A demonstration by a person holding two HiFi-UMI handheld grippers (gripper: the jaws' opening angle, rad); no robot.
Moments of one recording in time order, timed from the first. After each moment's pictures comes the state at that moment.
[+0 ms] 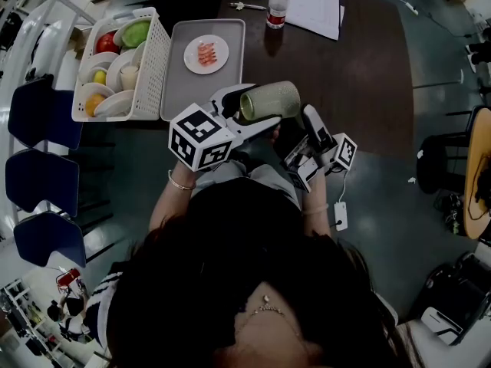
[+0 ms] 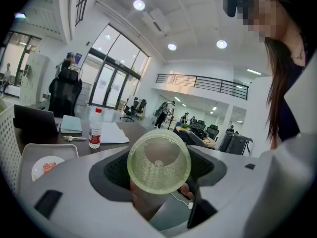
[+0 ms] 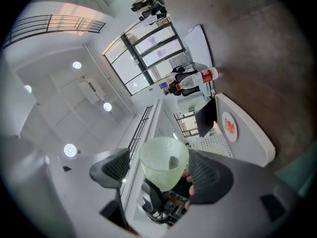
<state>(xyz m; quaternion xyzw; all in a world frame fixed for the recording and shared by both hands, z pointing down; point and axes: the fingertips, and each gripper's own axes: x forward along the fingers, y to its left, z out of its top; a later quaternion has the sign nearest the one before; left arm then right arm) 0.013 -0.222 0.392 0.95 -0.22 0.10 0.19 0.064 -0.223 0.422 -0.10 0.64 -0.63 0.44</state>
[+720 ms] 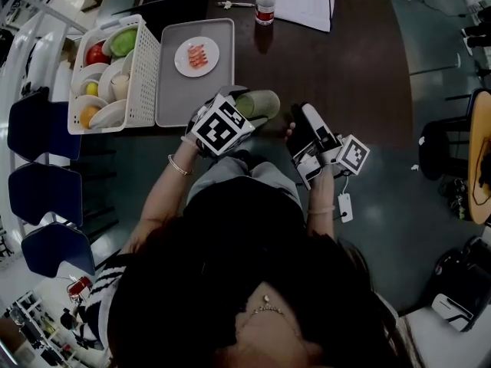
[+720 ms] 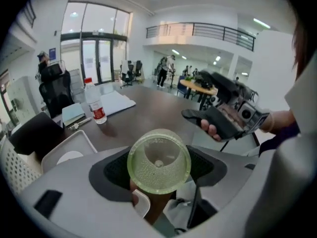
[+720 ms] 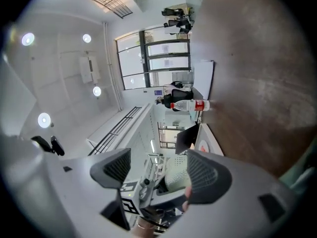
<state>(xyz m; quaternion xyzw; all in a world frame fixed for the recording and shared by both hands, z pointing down) 0.015 -0.236 0.503 0.89 -0.20 0.38 0.13 0.105 -0.225 0.449 -0.28 0.68 -0.58 0.35</state>
